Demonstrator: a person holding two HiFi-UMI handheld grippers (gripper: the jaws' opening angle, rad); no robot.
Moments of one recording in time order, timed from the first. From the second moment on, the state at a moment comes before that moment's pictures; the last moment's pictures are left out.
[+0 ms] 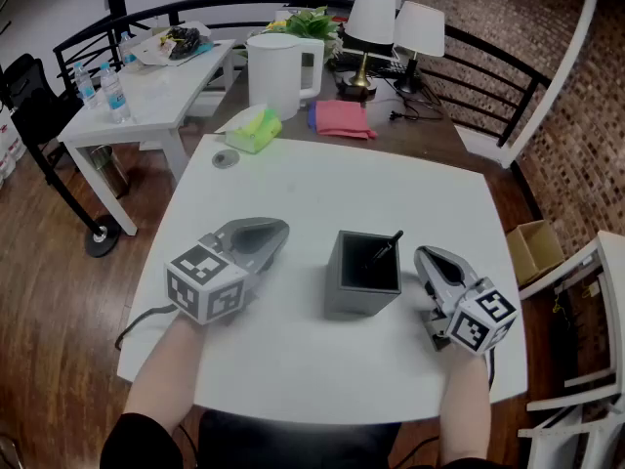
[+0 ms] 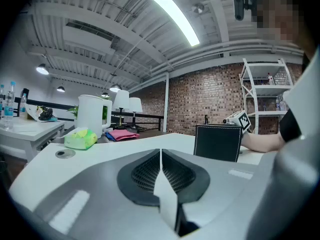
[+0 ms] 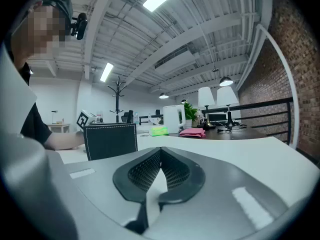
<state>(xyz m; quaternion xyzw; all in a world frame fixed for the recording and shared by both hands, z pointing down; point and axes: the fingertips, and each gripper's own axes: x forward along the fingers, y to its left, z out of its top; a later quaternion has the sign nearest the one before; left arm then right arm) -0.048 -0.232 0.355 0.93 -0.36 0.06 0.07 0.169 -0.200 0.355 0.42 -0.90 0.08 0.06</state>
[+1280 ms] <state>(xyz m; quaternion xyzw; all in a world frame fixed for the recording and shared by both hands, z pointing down) -0.048 -0.227 0.360 0.93 -0.36 0.06 0.07 0.100 -0.183 0.290 0.32 -0.94 0.09 -0.03</state>
